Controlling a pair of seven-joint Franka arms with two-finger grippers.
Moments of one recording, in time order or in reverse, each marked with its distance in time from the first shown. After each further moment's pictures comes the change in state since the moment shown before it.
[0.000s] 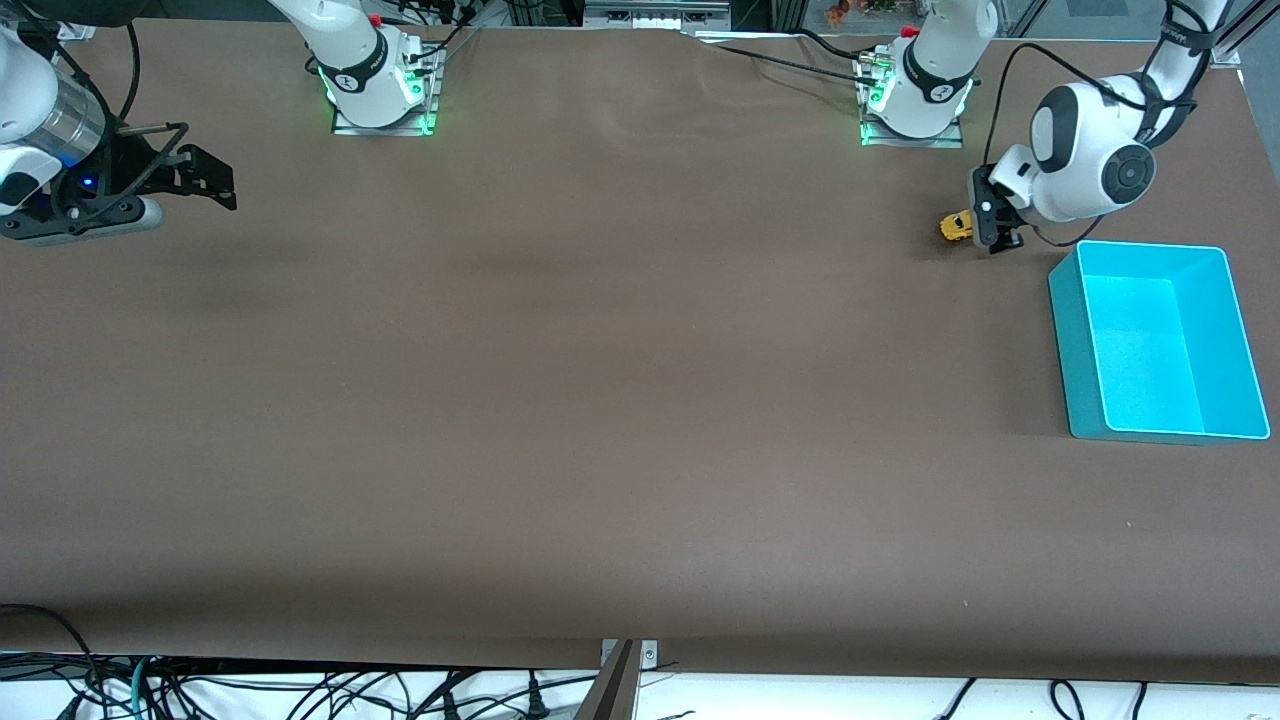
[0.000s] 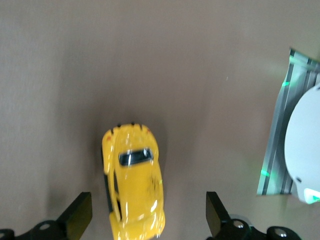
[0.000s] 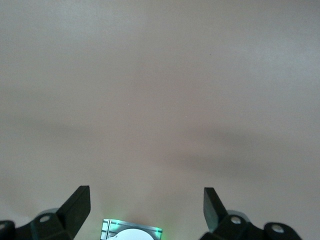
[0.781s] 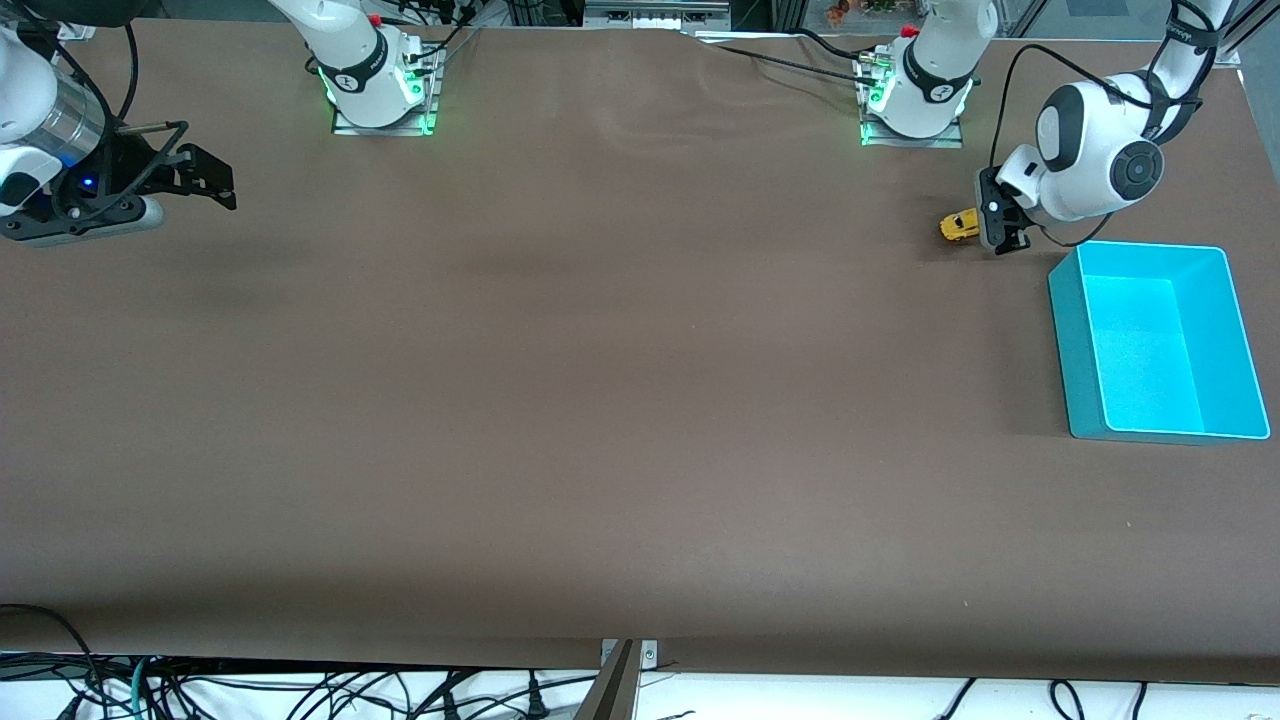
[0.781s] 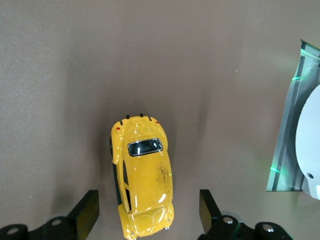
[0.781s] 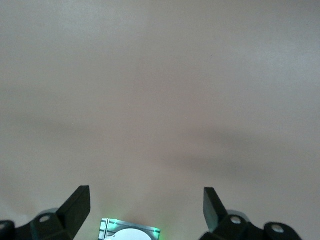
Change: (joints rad) left arm 0.007 0.011 0.000 -0.004 0.001 0.042 0.009; right arm 0.000 0.000 0.000 0.002 0.000 0.000 -0.016
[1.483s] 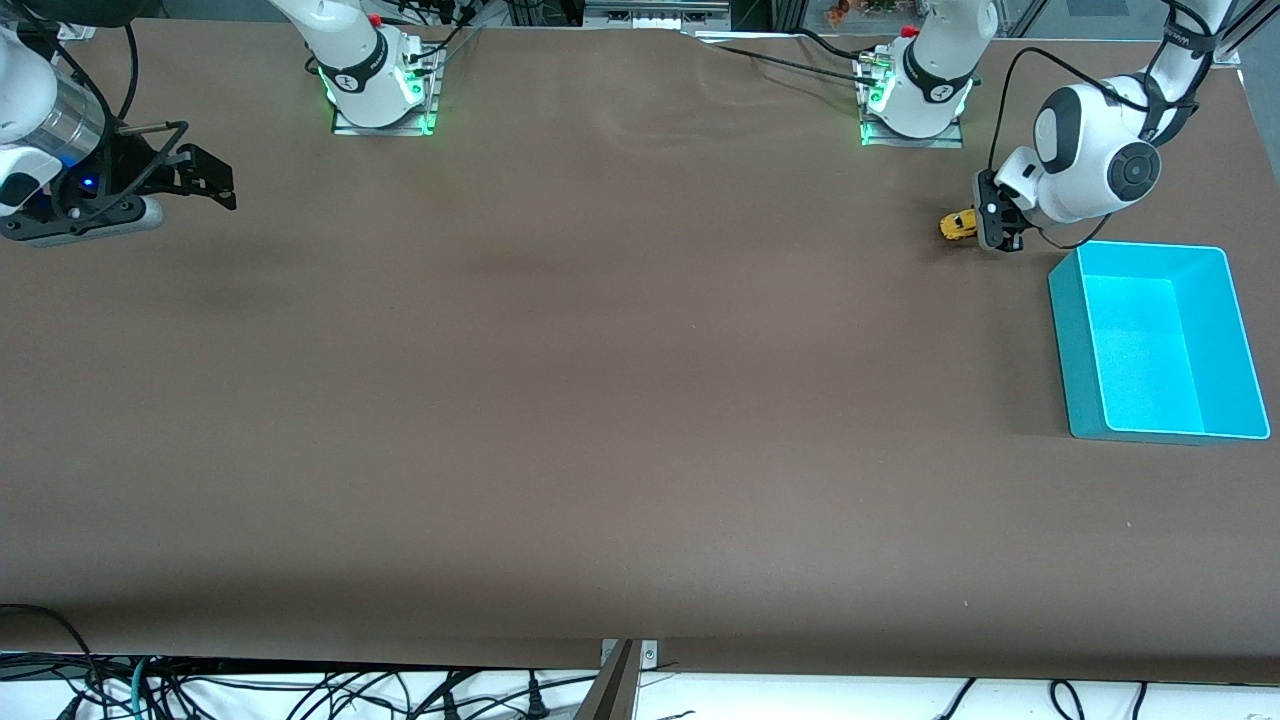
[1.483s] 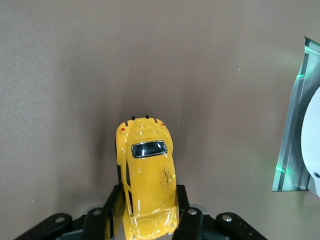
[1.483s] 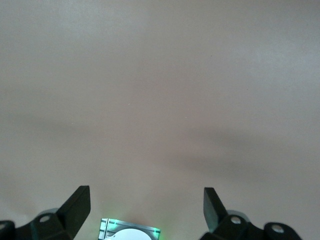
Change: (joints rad) left arm 0.000 0.009 0.000 0.001 0.000 0.013 0.020; right arm 0.000 0.000 0.000 0.000 0.000 0.000 -0.001
